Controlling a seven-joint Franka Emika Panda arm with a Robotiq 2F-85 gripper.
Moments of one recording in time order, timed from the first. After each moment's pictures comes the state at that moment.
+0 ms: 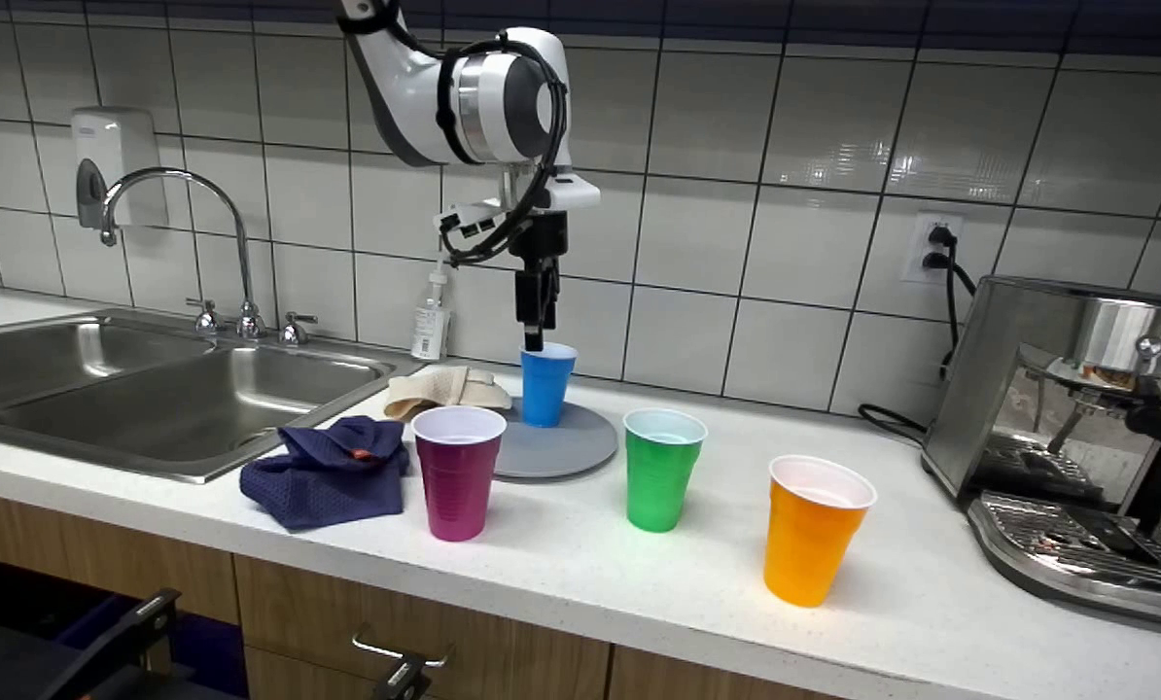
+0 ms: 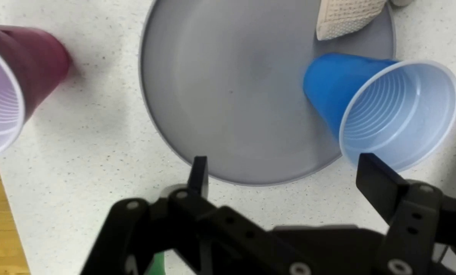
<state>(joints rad) 0.07 0.31 -0.19 -2.07 -0.03 2.50 1.33</state>
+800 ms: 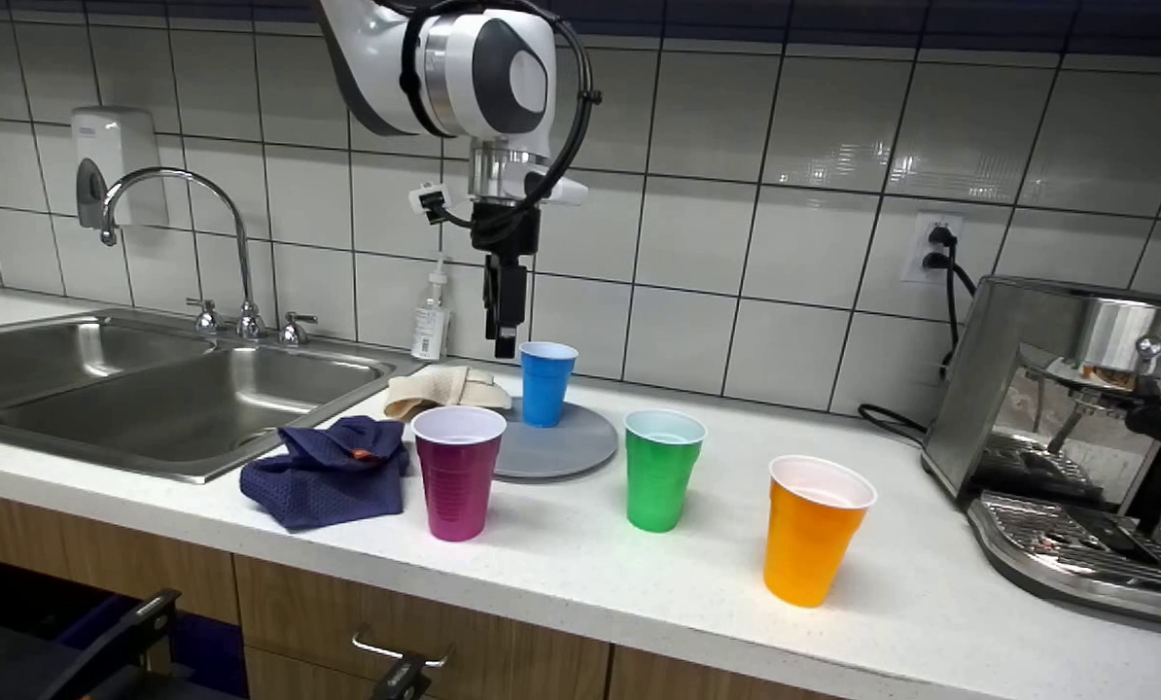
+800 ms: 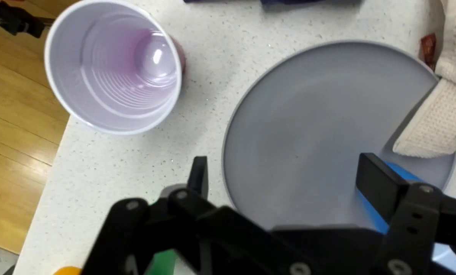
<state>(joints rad) 0.04 0.17 -0.14 -2.22 0.02 2.36 0.88</state>
